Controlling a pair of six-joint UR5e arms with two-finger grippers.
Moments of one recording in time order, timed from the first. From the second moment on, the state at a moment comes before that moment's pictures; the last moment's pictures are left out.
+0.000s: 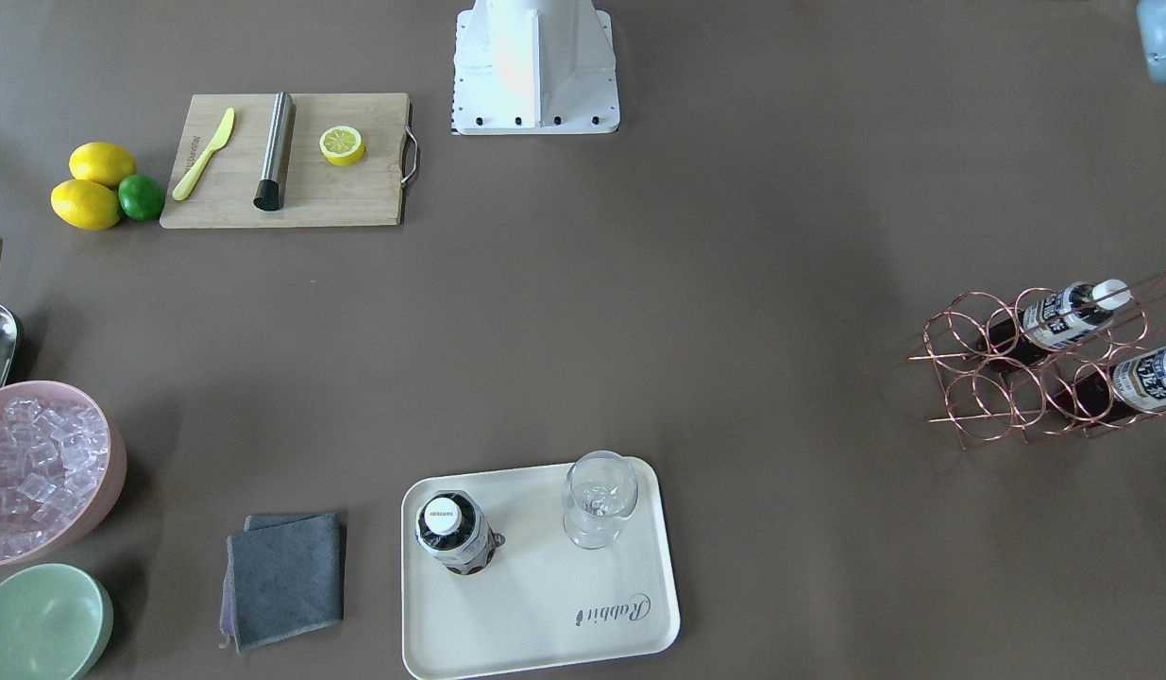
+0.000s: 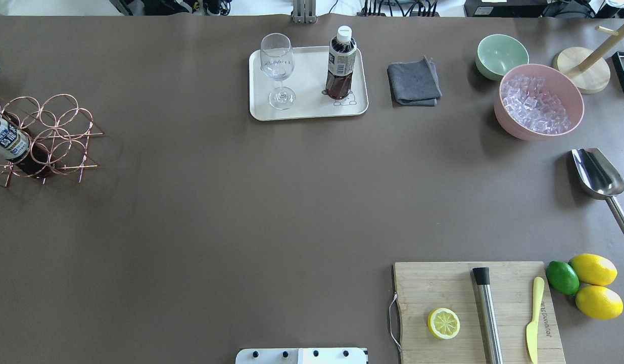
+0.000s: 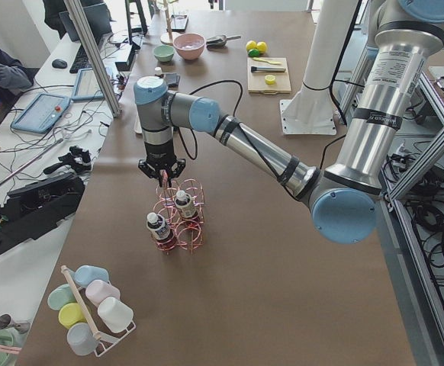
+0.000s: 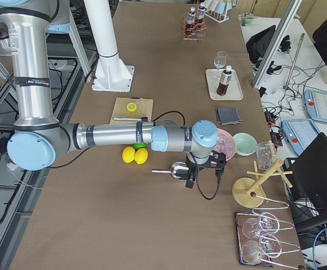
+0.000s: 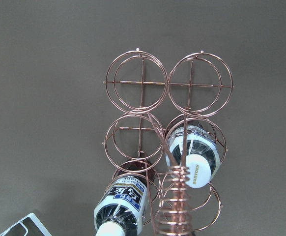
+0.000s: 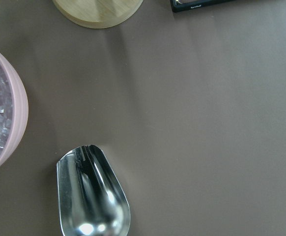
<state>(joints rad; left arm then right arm) -1.41 -1.85 -1.84 -1.21 -2.20 1.21 1.53 -1.53 1.63 -1.66 2.34 0.26</state>
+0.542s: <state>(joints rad) -1.41 -1.85 -1.84 -1.20 -2.20 1.22 1.52 -1.53 1.63 -1.66 2.34 0.26</state>
